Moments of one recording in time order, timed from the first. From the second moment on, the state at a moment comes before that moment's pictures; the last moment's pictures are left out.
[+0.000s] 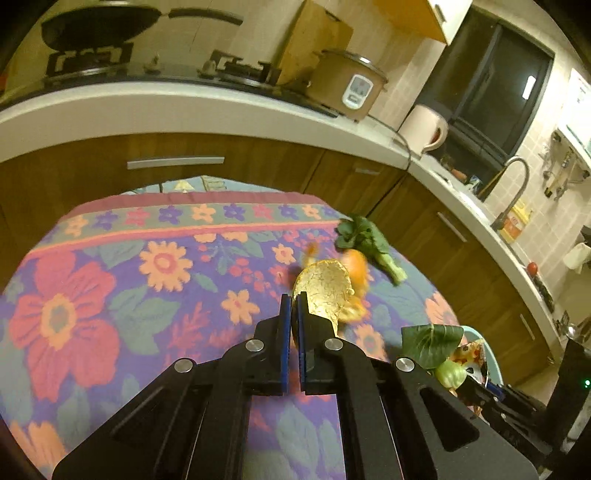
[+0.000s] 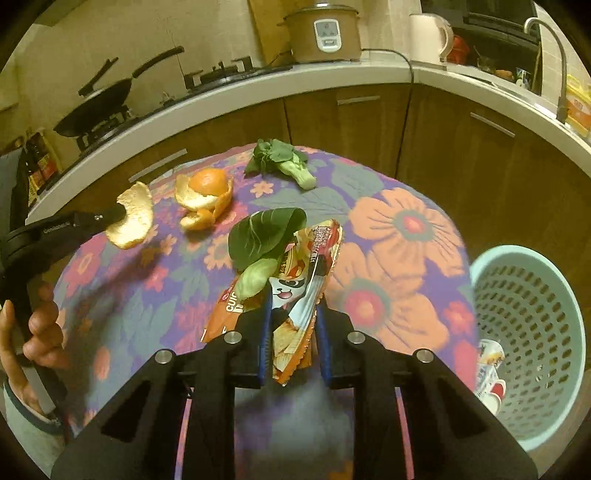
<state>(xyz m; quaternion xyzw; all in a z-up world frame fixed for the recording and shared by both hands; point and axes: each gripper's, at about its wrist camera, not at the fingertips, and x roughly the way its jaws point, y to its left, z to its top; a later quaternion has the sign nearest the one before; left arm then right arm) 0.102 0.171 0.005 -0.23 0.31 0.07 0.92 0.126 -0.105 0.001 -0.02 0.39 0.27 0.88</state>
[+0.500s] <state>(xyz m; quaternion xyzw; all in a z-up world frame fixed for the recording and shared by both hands) 0.068 0.106 0.024 -0.20 0.29 0.01 0.93 0.094 -0.158 0.015 -0.04 0.36 0.24 0.90</state>
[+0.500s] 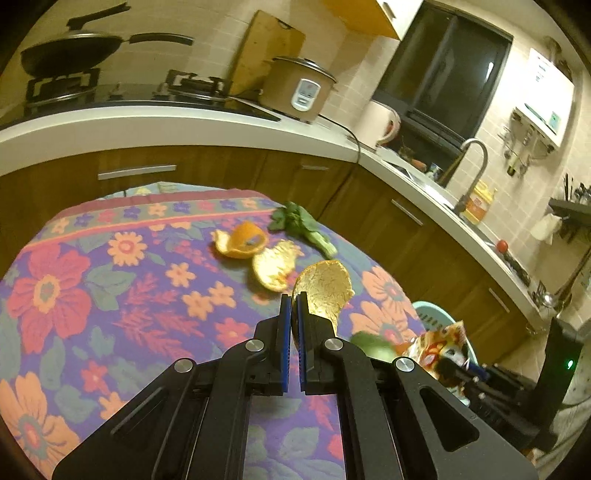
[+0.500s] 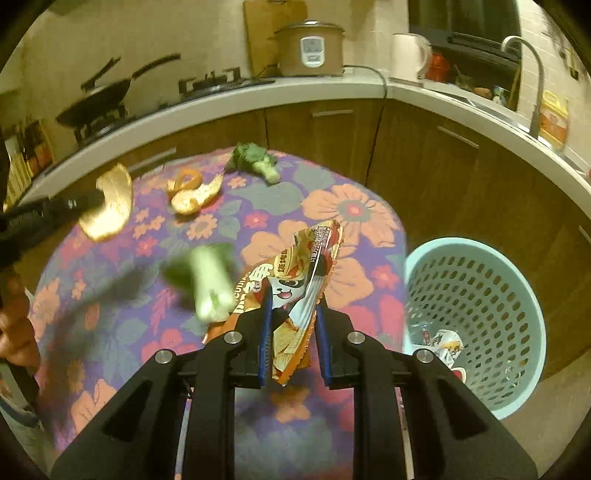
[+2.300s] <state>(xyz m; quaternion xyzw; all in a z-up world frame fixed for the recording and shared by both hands) 0.175 -0.116 0.016 -0.12 0.34 -0.17 0.92 0.154 -0.358 -0.017 0.13 0.37 0.09 0.91</state>
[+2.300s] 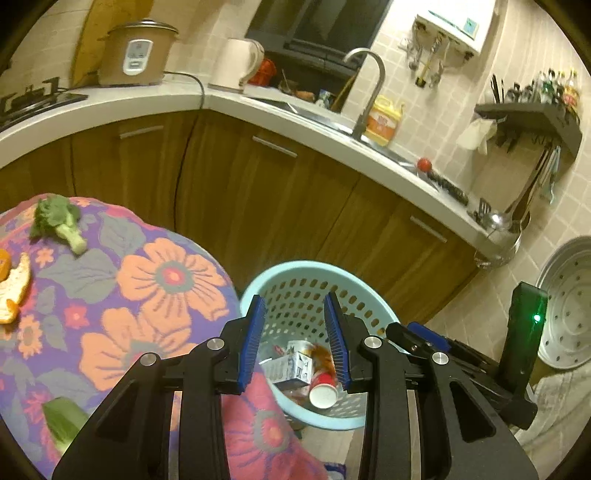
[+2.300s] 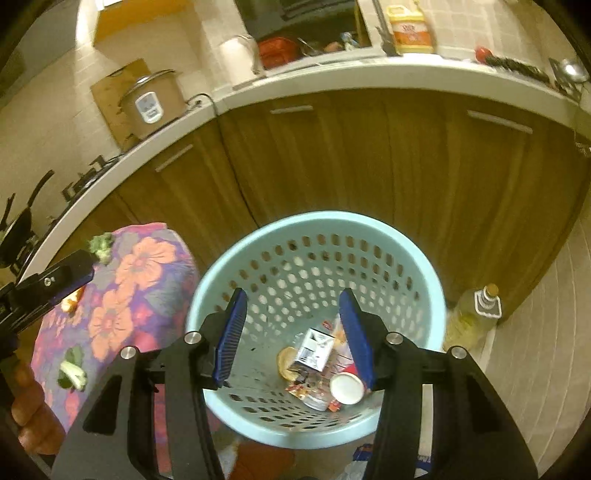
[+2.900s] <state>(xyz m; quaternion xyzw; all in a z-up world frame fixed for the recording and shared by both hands) 0.122 0.034 0.039 -0.20 0.28 -0.04 0.94 0.125 -0.229 0.017 0.05 0.35 0.22 0.91</state>
